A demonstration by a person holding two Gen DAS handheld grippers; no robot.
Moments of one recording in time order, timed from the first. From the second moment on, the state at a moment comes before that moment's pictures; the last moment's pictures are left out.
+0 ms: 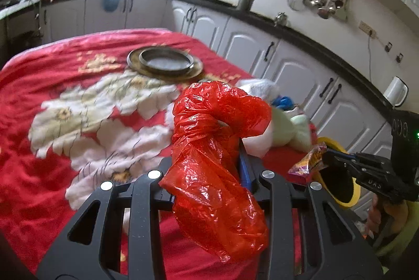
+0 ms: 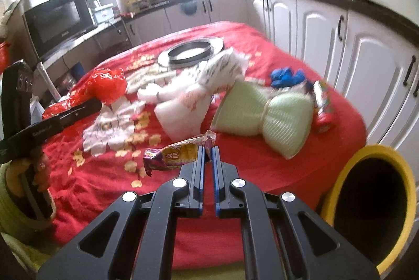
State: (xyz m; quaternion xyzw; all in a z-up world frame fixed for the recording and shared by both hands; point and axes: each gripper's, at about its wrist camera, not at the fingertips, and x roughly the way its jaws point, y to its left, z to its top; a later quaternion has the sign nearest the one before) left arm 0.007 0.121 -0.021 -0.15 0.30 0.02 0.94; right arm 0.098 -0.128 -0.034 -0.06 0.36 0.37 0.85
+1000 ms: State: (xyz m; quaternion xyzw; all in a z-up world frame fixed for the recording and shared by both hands) left arm 0.077 -0.024 0.014 -0.07 0.29 -0.14 0.94; right arm 0.104 -0.267 0.008 0.02 0.31 0.24 0.92
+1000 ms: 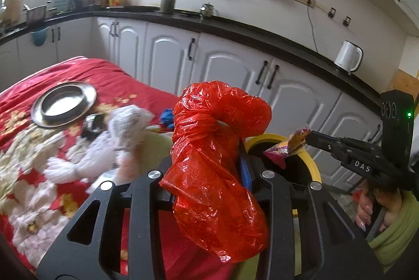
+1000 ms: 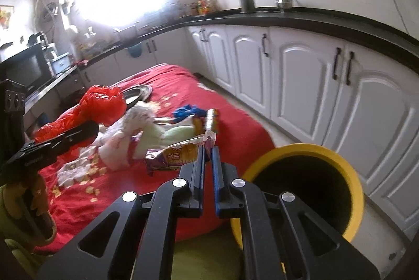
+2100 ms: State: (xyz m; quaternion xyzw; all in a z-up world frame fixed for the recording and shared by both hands) left arm 0.145 -0.169 -0.046 0.01 0.37 -0.24 0.90; right arm 0.115 -0.390 -0.050 0.05 0.34 0.06 0.94
